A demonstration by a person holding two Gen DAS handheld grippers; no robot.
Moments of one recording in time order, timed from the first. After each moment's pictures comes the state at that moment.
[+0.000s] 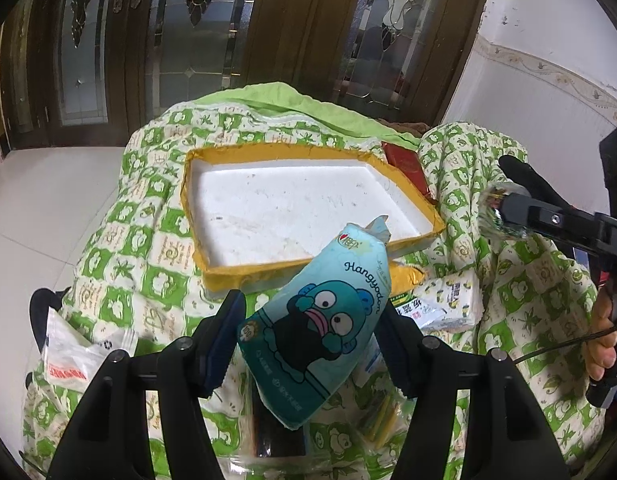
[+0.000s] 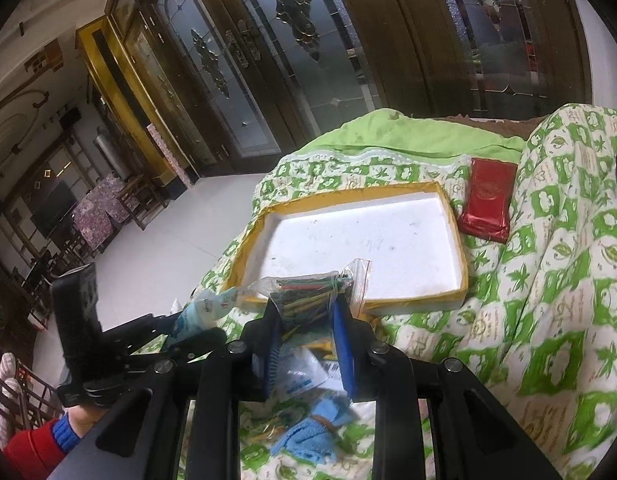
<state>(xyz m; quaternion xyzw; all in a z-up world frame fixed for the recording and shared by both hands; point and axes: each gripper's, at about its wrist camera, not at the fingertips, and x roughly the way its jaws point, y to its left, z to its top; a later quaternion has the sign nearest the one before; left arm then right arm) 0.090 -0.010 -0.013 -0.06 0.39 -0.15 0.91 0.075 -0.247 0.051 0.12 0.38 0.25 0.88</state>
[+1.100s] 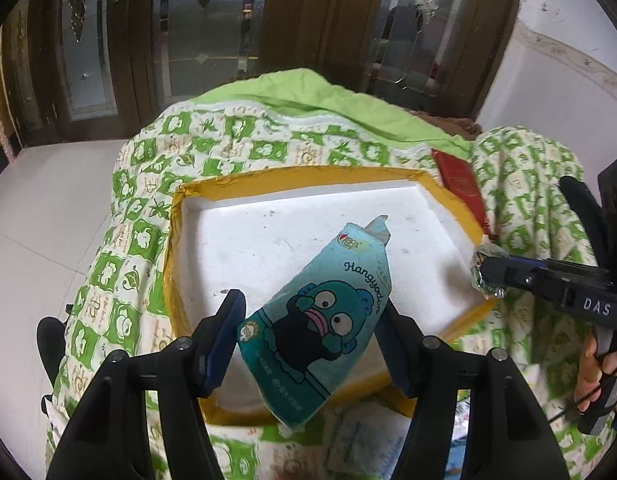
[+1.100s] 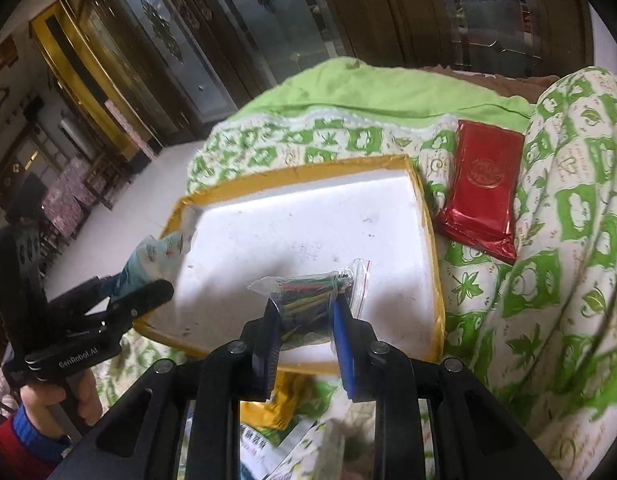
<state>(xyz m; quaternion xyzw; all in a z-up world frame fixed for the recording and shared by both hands) 0.208 -0.027 -0.026 -0.04 0.43 -0.10 0.90 0.193 -0.250 -0.011 0.10 0.47 0.21 0.85</state>
